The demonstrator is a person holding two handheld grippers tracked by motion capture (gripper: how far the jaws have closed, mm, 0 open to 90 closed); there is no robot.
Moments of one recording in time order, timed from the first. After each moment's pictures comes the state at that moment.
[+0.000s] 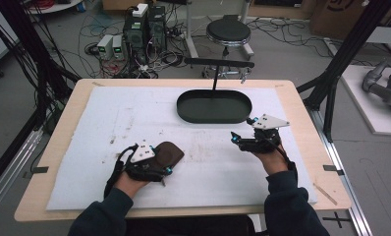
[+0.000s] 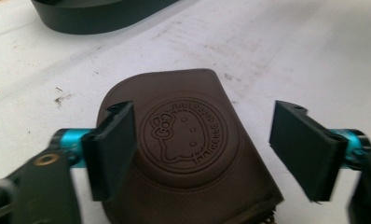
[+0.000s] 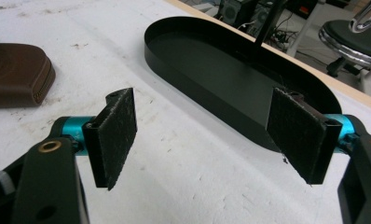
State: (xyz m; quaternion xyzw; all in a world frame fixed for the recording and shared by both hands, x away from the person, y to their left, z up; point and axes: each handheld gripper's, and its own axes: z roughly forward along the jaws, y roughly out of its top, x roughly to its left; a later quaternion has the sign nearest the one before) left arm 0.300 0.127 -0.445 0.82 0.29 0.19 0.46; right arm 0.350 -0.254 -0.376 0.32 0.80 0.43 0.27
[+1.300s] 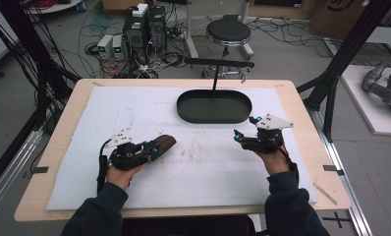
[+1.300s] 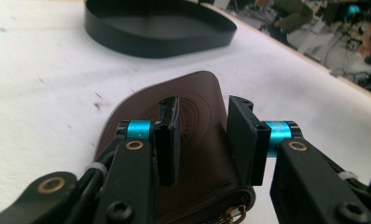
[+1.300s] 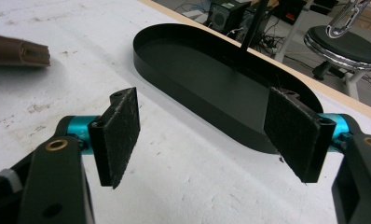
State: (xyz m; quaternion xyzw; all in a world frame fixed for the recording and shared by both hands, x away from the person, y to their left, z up) left arm 0.321 0.177 -0.430 0.71 0.39 0.12 0.58; right arm 0.347 -0.259 -0.374 0.33 0.78 0.44 0.29
